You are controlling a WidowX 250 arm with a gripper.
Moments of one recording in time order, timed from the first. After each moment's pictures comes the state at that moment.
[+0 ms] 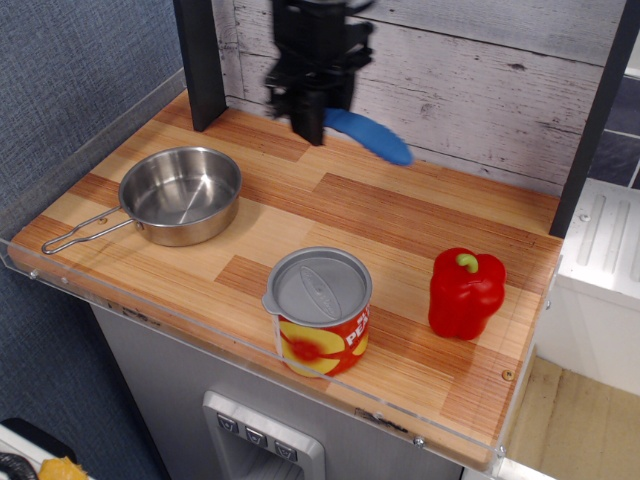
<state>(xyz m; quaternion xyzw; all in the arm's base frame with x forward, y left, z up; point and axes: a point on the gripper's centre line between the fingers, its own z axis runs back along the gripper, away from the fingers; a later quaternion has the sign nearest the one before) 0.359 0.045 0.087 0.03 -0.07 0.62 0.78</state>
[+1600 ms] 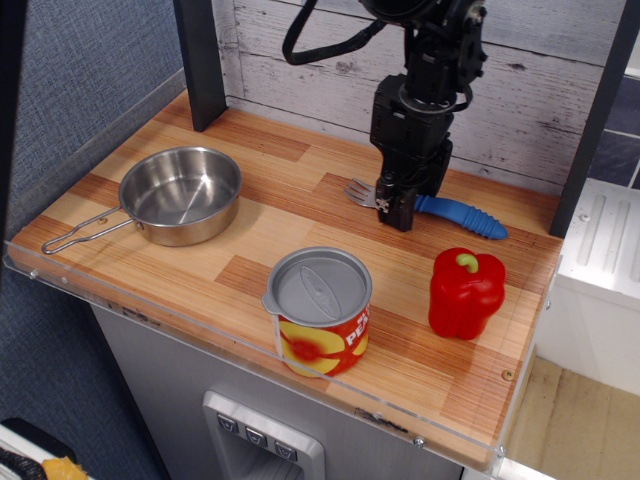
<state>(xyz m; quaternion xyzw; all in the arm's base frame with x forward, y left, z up) 0.392 -0.012 0.011 0.01 -0.07 0.68 0.73</state>
